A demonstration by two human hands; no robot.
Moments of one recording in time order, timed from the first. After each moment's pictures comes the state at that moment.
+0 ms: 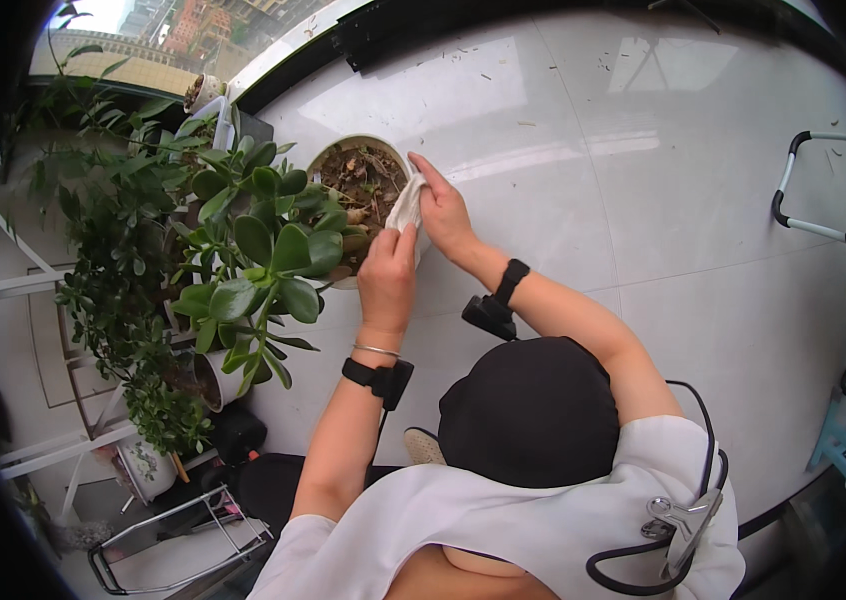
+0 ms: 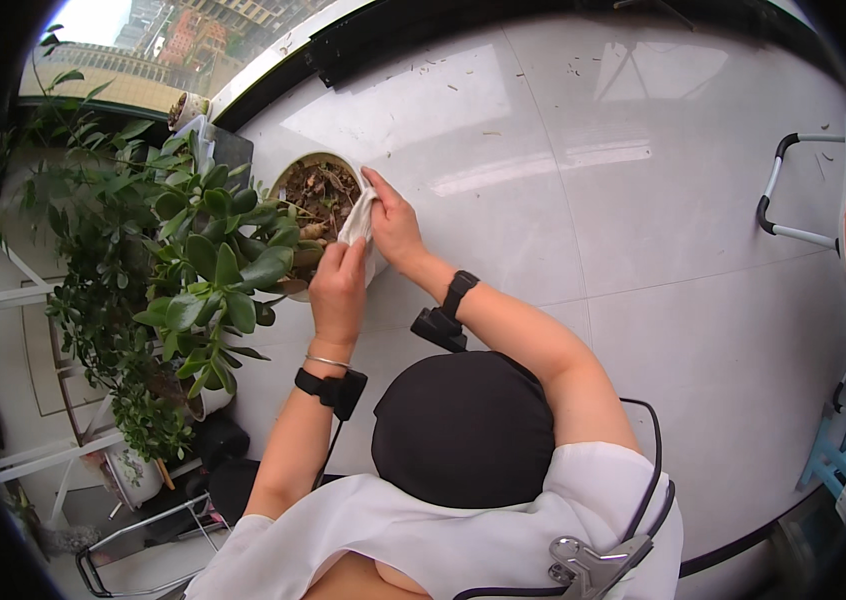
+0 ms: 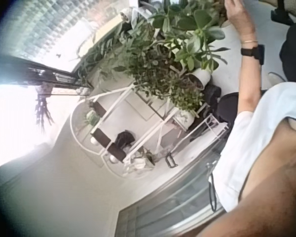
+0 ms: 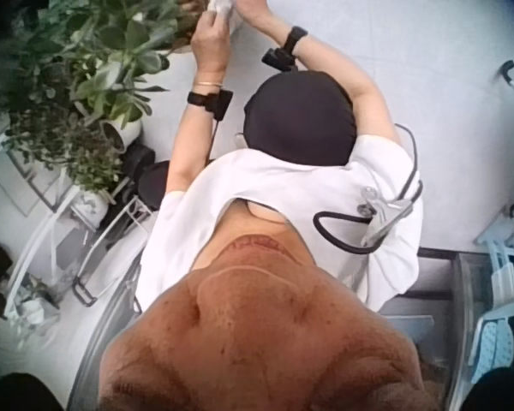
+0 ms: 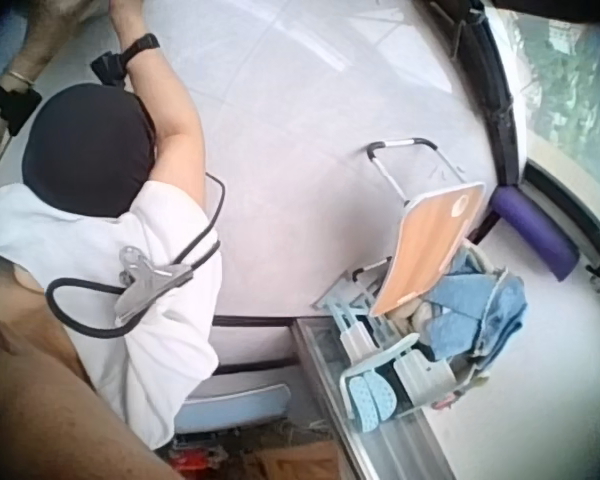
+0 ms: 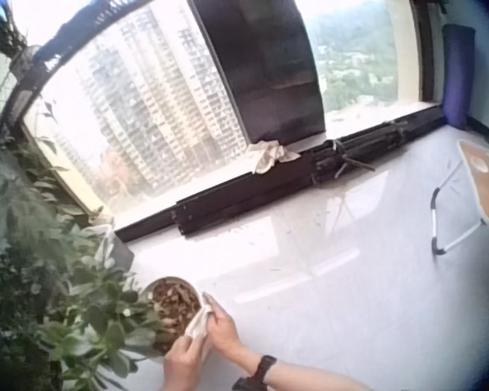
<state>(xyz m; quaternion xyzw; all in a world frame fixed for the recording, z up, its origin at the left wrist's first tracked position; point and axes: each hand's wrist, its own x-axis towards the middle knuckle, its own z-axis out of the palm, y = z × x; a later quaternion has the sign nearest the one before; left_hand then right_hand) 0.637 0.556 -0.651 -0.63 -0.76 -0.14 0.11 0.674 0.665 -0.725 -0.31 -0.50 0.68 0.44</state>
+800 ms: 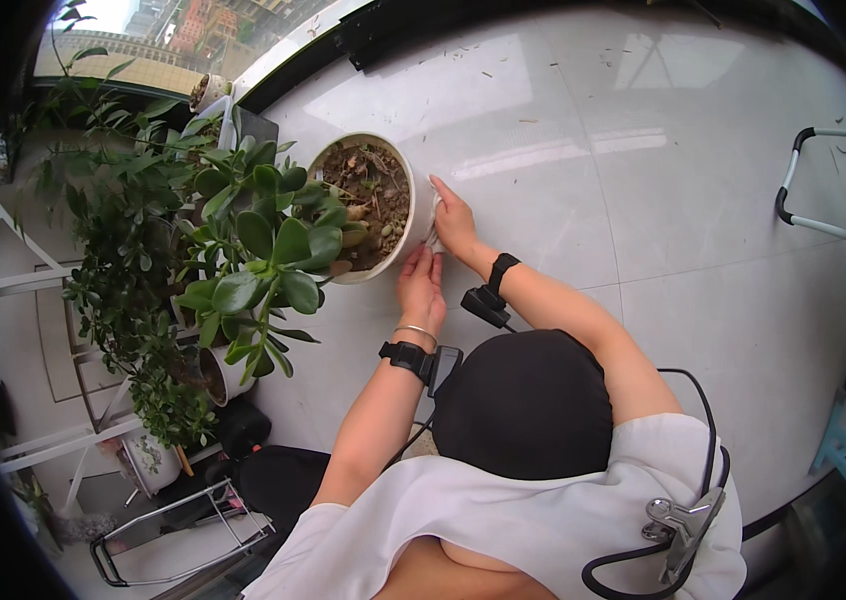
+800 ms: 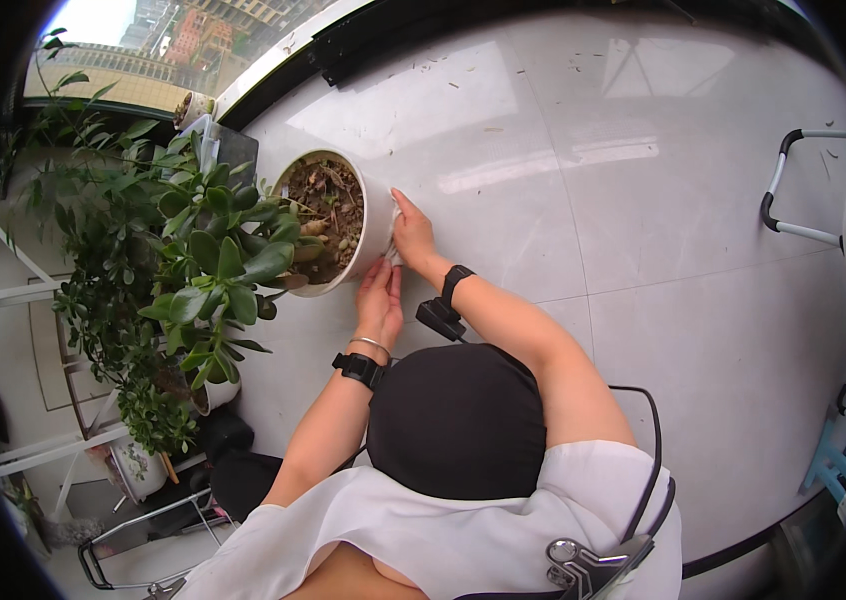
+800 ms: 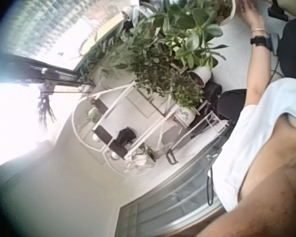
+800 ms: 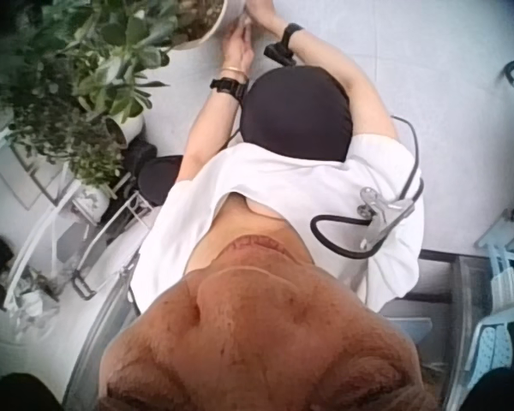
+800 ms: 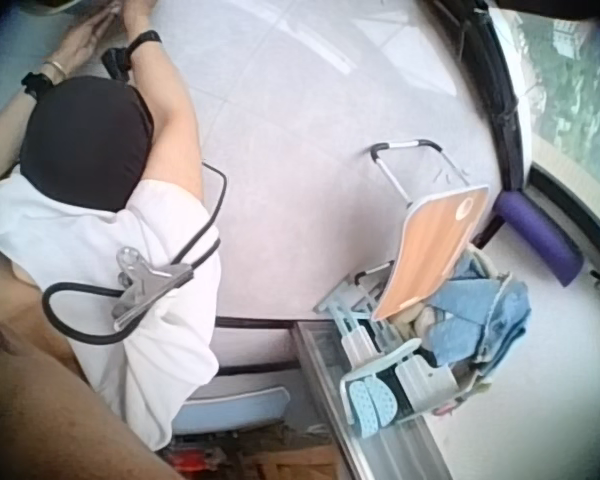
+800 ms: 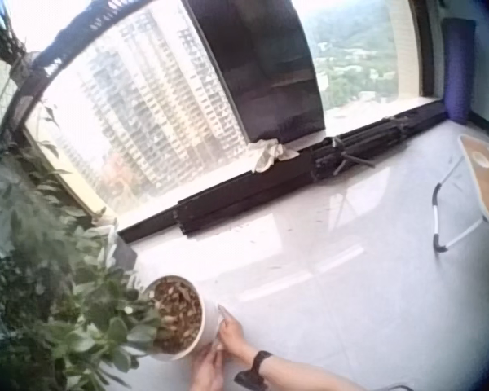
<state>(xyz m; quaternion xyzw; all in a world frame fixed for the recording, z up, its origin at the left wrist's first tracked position) 0.652 0.543 -0.758 0.11 -0.62 -0.70 -0.35 0.670 0.653 -0.794 -0.38 -0.57 0.63 0.37</state>
